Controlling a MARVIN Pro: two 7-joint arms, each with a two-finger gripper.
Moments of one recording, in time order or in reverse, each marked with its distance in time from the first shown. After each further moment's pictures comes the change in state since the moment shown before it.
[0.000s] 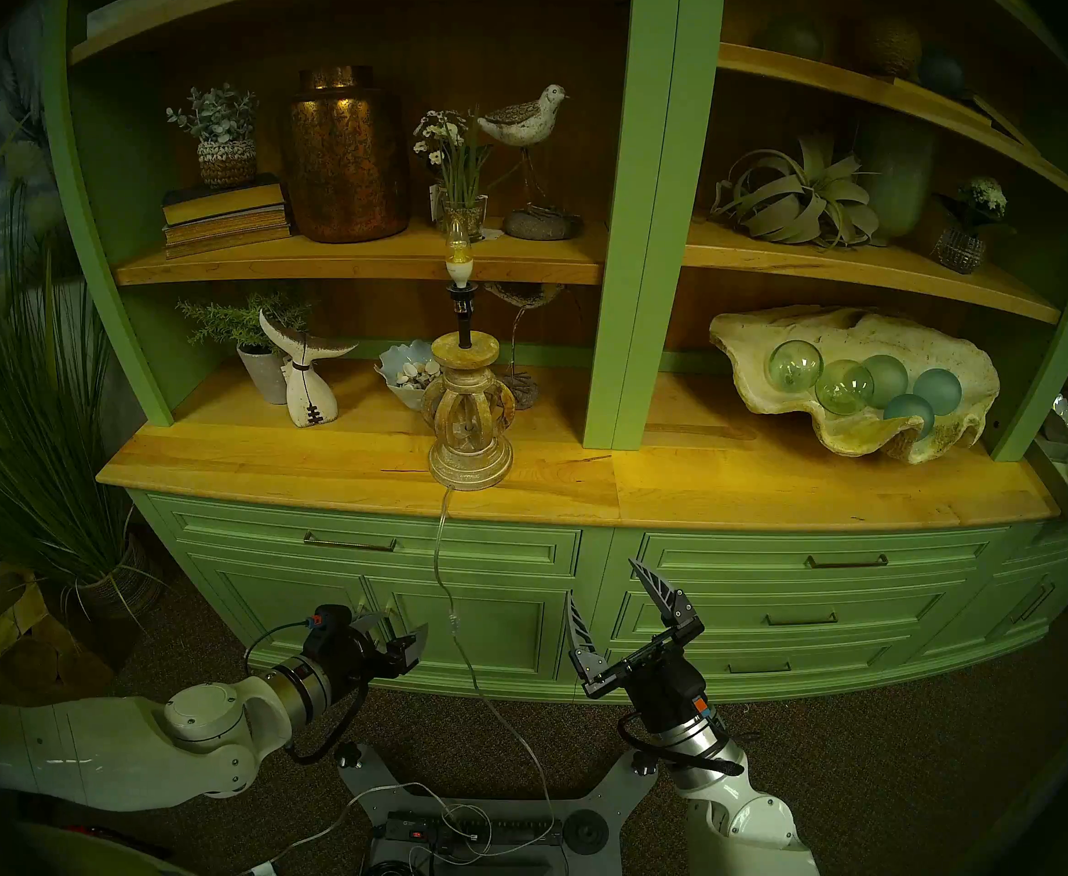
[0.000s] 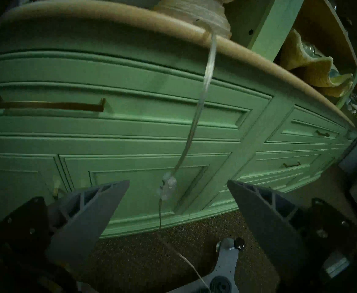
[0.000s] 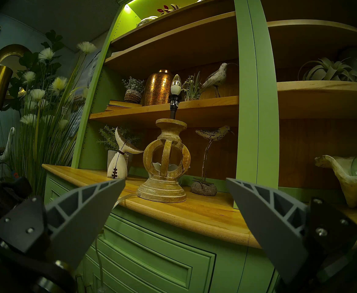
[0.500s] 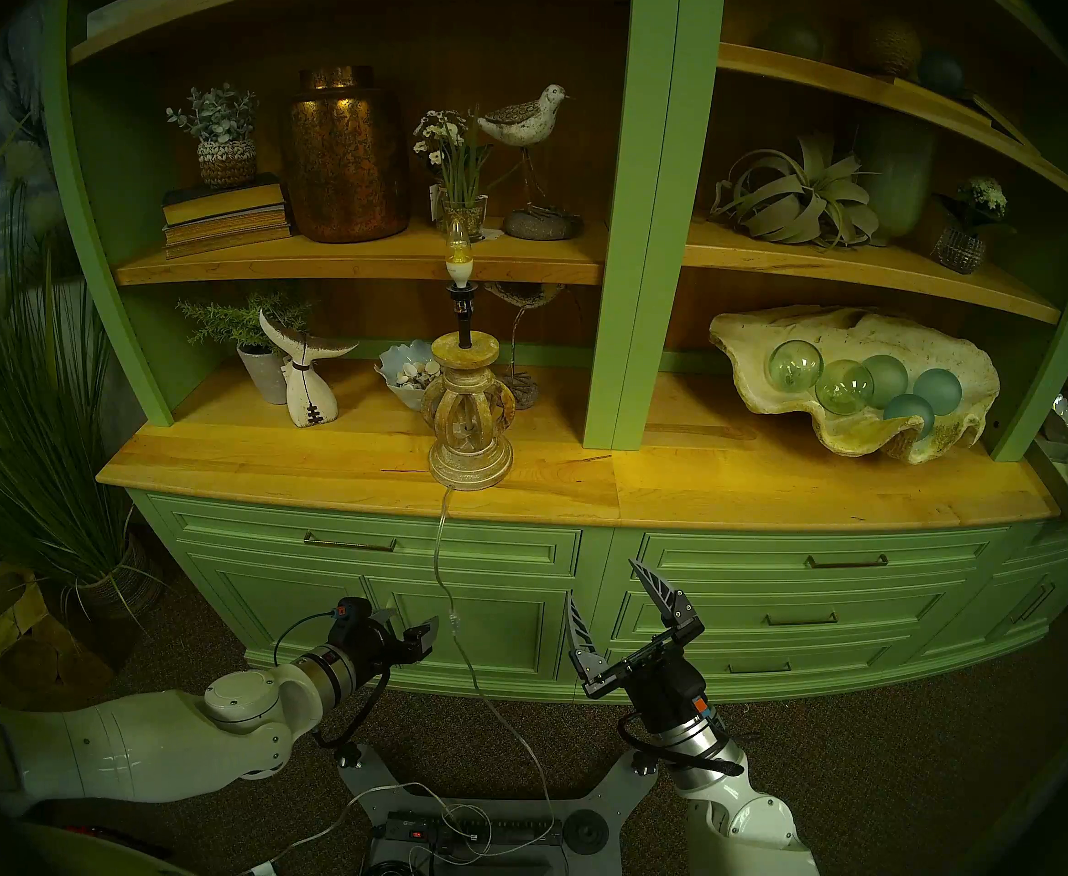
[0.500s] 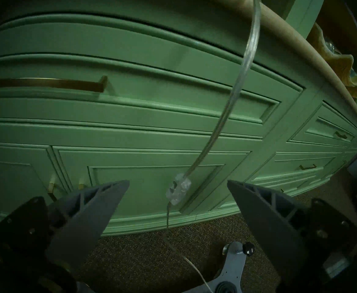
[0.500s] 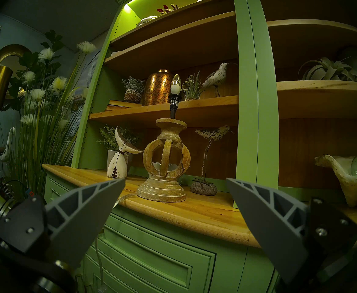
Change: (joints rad) left arm -0.069 -0.174 0.014 0.129 0.012 0.047 -0.009; right arm 0.000 0.000 0.000 0.002 0.001 0.000 0.000
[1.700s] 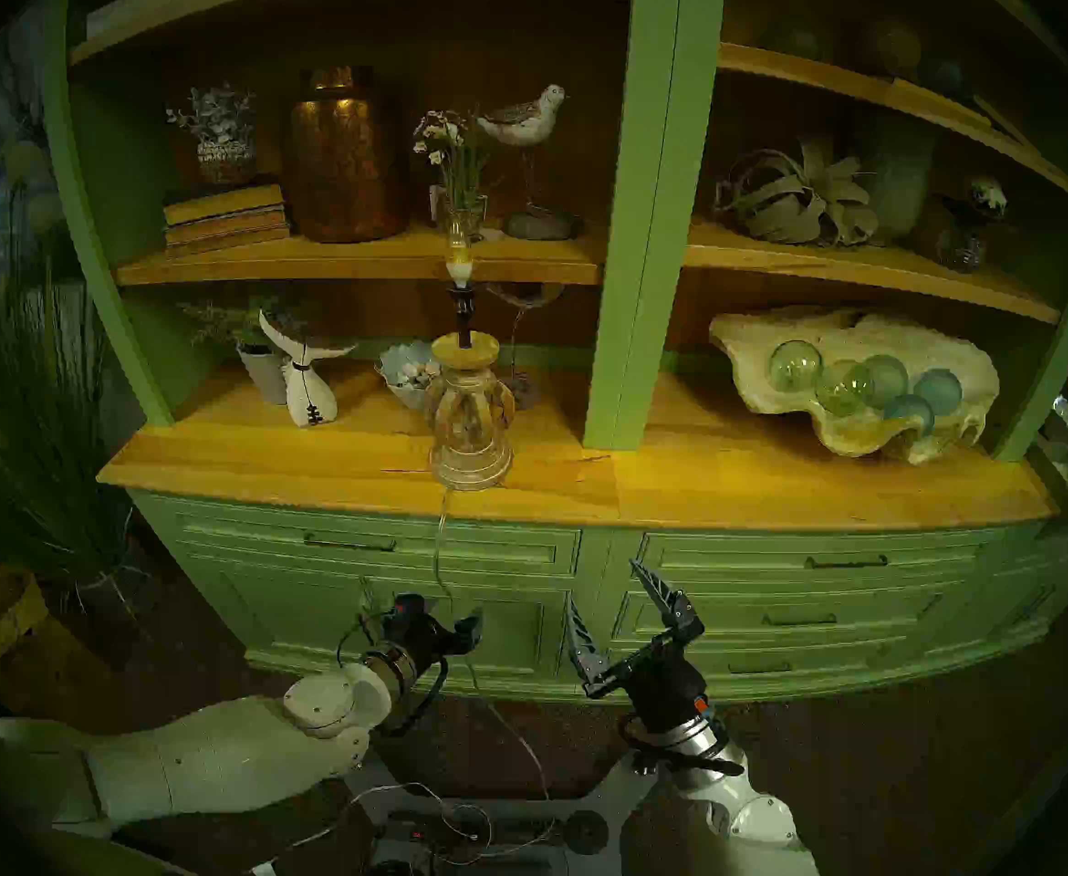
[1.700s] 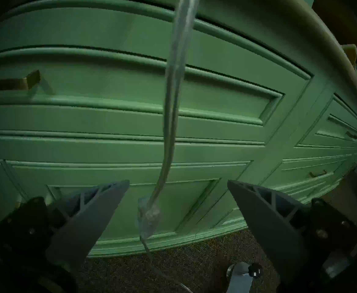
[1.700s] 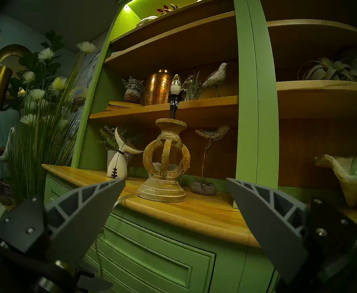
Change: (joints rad) left arm -0.051 -0.240 0.019 0.252 0.139 -0.061 0.045; right arm 0.000 0.000 0.000 -0.001 0.000 0.000 0.000
